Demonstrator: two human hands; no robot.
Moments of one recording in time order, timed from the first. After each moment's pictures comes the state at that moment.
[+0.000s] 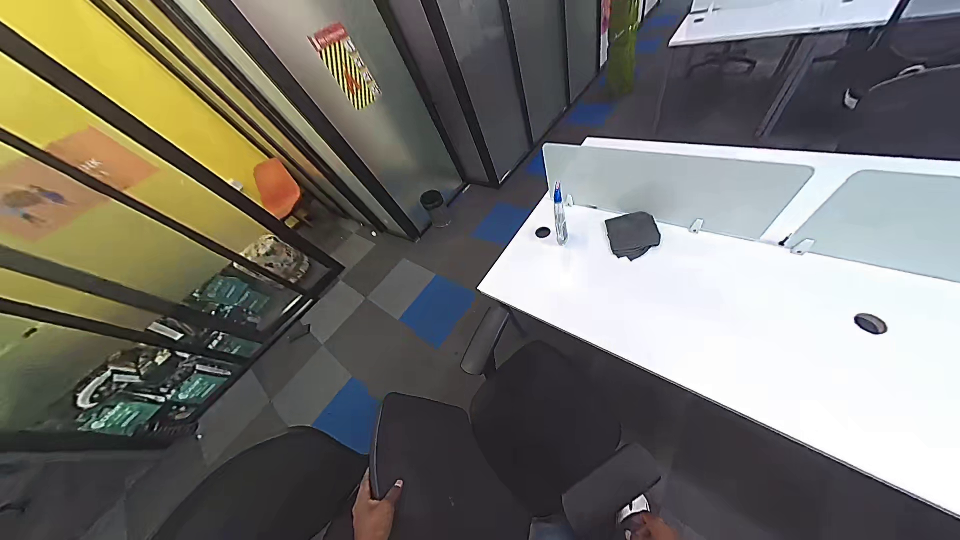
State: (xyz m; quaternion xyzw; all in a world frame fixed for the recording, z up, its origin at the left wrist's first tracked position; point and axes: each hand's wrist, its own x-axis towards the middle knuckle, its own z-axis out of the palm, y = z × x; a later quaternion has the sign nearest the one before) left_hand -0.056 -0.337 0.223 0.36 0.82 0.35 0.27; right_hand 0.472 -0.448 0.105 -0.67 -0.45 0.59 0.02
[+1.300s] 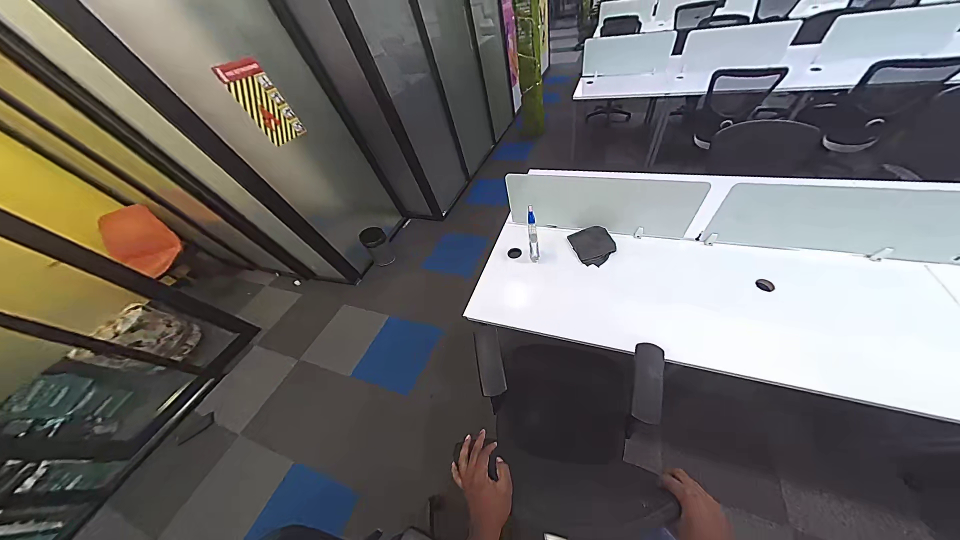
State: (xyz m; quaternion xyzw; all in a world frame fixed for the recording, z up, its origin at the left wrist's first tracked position) left_hand -0.004 -0.259 0.200 0.72 0.61 0.31 0.14; right_hand 0.347 -0.451 0.215 -0.81 -0.51 0.29 0.06
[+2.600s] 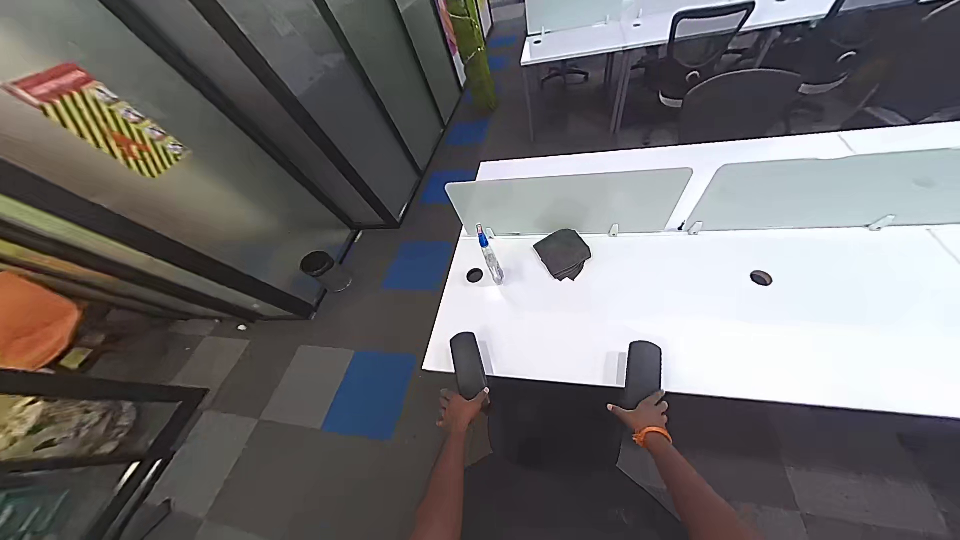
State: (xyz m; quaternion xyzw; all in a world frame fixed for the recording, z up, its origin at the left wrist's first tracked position) left_hand 0.161 0.101 0.138 0.57 0.77 -0.06 0.28; right_hand 0.505 -0.161 0.101 -0.94 -0.04 0.30 0.14
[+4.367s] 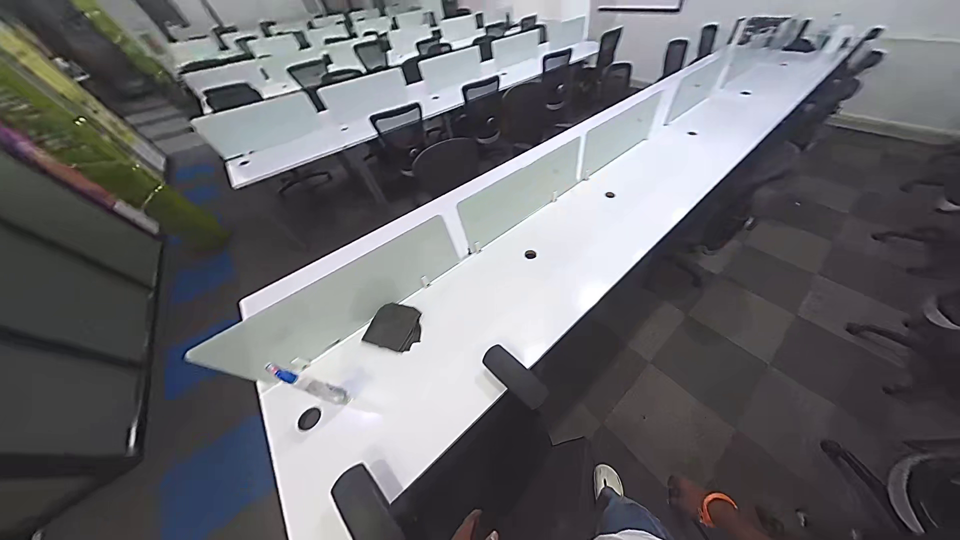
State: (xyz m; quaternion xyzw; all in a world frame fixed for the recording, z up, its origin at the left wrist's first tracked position) left_hand 0.167 -0.041 0.221 0.84 0.23 -0.29 0.40; right_hand 0.328 -0.570 0.067 -0.85 0.02 0.51 0.12
